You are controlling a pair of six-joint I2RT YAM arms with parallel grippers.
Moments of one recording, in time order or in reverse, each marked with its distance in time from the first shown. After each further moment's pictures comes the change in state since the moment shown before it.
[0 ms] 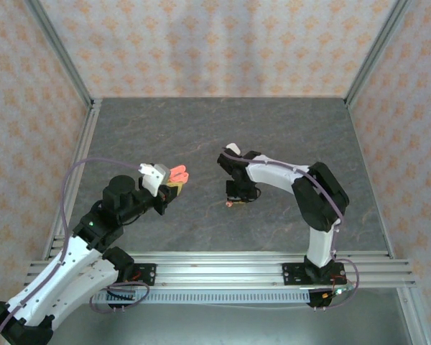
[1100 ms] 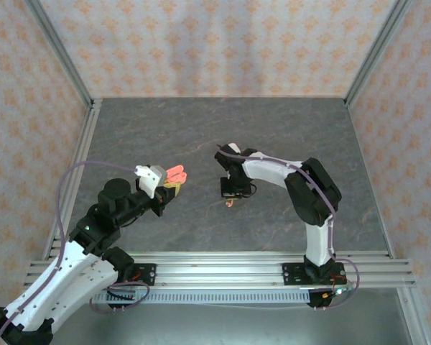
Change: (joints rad) left arm 0.000 -0.044 -0.008 -0.003 -0.001 -0.004; right arm -0.023 0.073 0.042 0.065 -0.069 -0.100
